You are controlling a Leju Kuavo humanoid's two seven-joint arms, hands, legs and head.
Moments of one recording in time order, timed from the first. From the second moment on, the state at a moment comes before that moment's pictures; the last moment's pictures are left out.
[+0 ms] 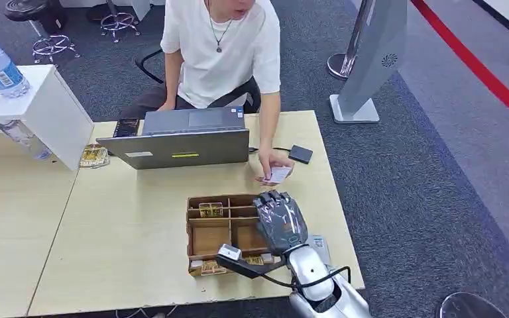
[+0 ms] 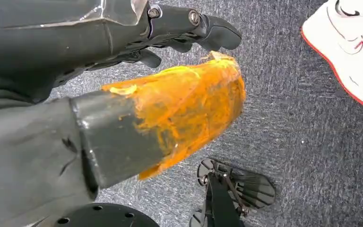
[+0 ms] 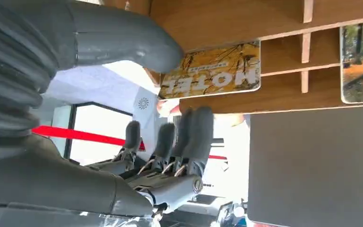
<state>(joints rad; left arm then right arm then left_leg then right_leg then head) -0.04 -0.14 0.13 -0.21 -0.06 0.41 -0.13 -0.18 0.02 0.60 -1.32 1.47 -0.48 0.13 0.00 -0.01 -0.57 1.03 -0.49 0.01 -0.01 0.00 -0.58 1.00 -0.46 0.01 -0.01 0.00</state>
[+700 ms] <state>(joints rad) -0.04 -0.14 0.13 -0.21 -0.07 0.41 -0.13 -0.15 0.02 0.60 -1.39 1.46 -0.52 0.09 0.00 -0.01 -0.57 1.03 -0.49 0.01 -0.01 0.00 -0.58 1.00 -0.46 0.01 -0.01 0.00</state>
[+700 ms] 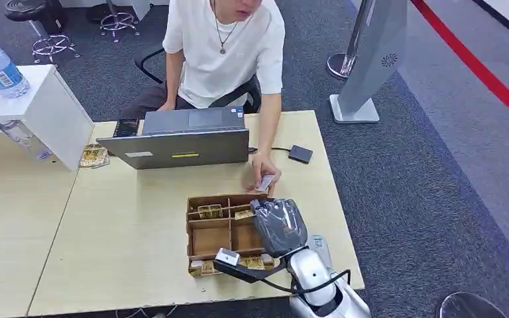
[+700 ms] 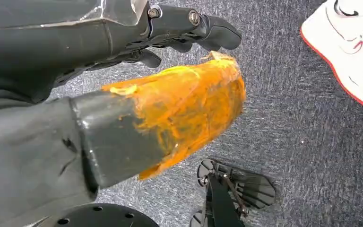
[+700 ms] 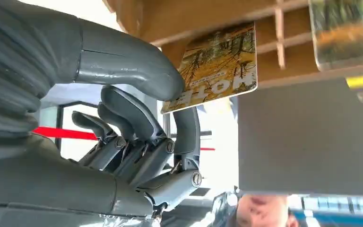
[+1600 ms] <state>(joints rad) -0.04 -0.15 0.15 -0.21 -0.11 0.41 -0.13 -0.19 0.05 0.56 -1.59 1.48 -0.69 0.04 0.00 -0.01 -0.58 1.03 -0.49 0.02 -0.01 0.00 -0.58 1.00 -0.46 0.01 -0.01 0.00</state>
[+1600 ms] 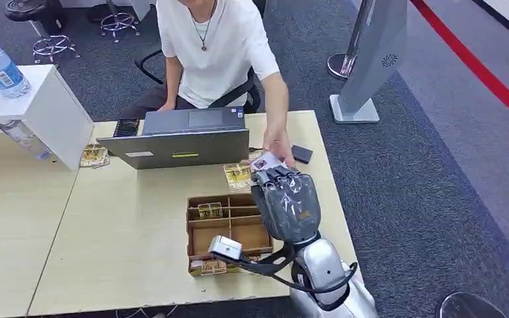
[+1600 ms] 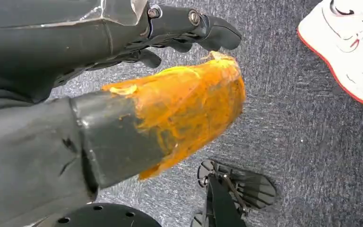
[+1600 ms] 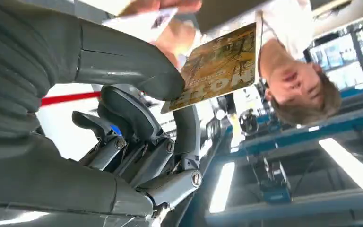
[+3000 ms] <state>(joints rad) -0.04 -0.15 0.20 -0.21 -0.09 0.42 -0.14 0.08 0.04 0.43 -1.77 0.33 -0.33 -0.47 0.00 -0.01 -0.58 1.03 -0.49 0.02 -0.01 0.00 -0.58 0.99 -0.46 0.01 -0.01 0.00</state>
